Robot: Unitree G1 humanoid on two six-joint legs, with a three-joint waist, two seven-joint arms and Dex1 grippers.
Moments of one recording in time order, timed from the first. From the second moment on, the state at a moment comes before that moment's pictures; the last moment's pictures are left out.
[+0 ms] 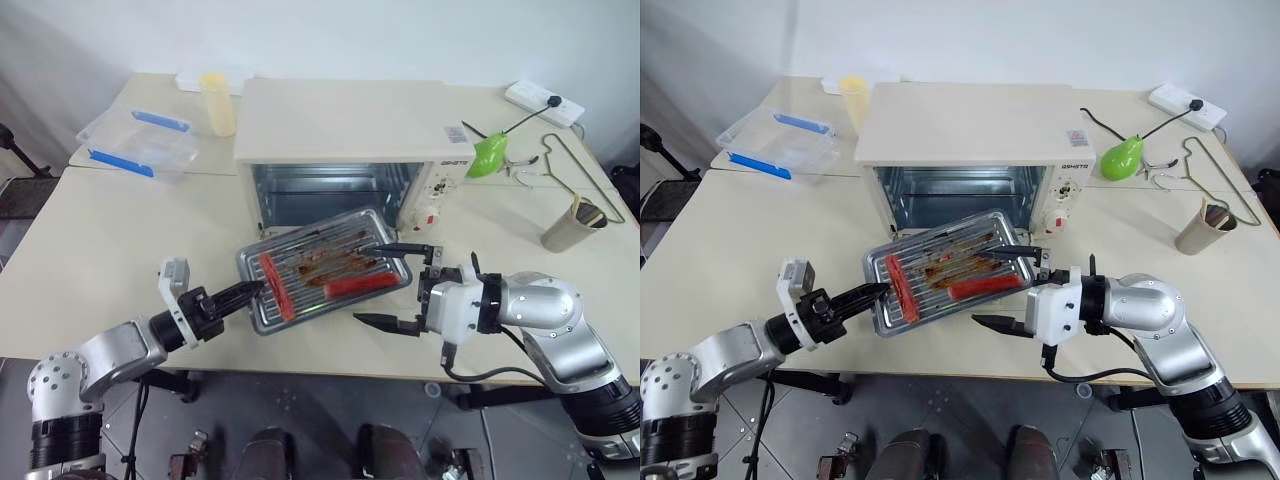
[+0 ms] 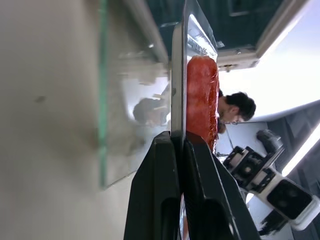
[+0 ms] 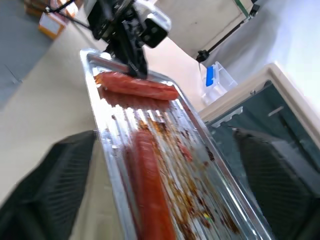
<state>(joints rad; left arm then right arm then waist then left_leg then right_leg) -0.11 0.56 0.39 -0.05 -1.96 1.22 0.18 -0.33 -0.76 0.15 -0.30 0.28 -0.28 0.98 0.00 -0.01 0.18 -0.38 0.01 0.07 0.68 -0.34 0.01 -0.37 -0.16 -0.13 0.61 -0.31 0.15</state>
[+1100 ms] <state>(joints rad) 0.59 0.06 0.70 -0.55 -1.96 0.67 0.16 -0.27 -0.74 -0.11 0.09 0.53 0.36 0.98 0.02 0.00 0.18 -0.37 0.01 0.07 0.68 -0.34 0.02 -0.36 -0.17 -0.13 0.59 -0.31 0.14</state>
